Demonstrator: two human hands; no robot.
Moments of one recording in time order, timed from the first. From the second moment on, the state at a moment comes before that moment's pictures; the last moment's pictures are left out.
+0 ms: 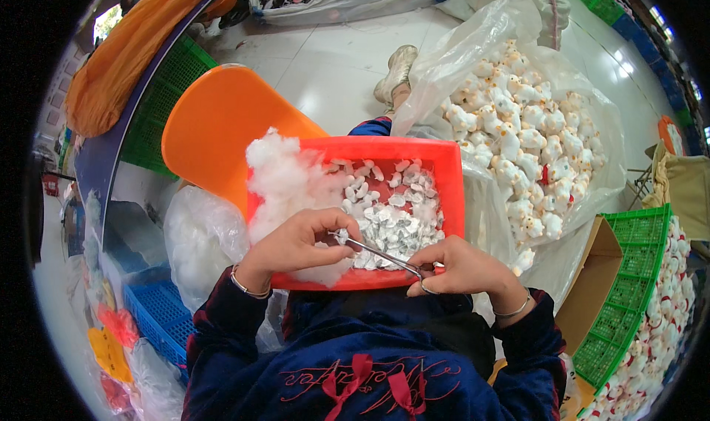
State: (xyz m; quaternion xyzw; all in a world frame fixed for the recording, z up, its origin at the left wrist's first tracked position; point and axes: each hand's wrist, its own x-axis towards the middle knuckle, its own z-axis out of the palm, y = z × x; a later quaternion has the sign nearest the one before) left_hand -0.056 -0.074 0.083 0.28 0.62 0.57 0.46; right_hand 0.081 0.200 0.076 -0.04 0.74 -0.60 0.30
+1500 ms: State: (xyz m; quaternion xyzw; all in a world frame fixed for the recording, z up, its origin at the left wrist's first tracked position) left_hand -0.036 -0.056 0.046 0.03 0.56 0.77 0.29; right_hand 0.080 0.160 0.052 0.03 0.78 -0.61 0.16
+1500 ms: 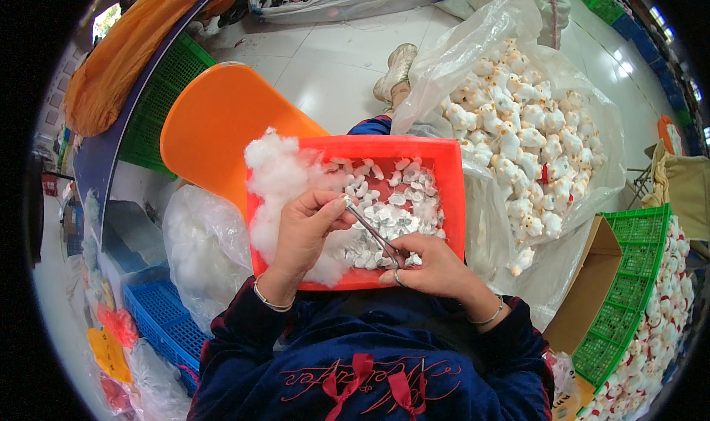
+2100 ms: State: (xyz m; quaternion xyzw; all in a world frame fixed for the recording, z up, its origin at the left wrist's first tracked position) left_hand -0.028 -0.049 0.043 0.10 0.67 0.71 0.17; right_hand 0.077 0.157 0.049 0.02 0.82 -0.56 0.11
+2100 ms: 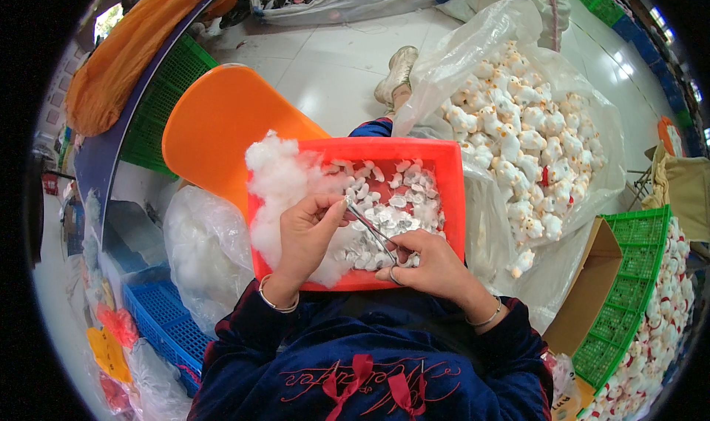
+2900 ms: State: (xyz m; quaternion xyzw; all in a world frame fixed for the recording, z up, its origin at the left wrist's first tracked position) left_hand -0.072 -0.067 0.082 0.33 0.64 0.52 0.45; right_hand 0.084 0.192 0.064 -0.01 0.73 -0.62 0.30
